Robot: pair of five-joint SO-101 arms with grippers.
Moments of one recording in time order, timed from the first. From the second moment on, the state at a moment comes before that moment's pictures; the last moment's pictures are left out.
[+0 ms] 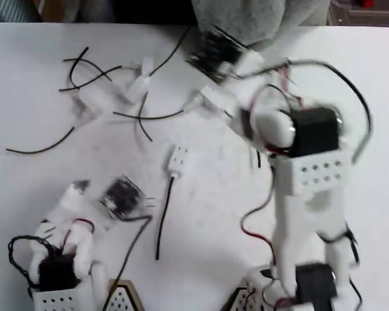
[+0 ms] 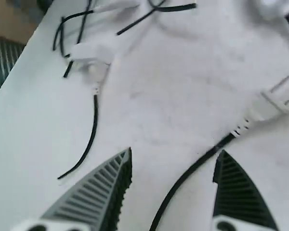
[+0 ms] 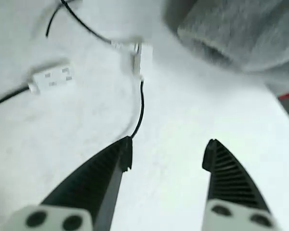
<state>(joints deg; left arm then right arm) -10.5 -103.6 84.7 72.5 -57.3 -12.6 -18.3 -19.3 98.5 42.6</state>
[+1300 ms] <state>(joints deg) 7.5 -99.6 77.2 69.8 -55.6 4.8 -36.9 58.1 52.5 19.9</state>
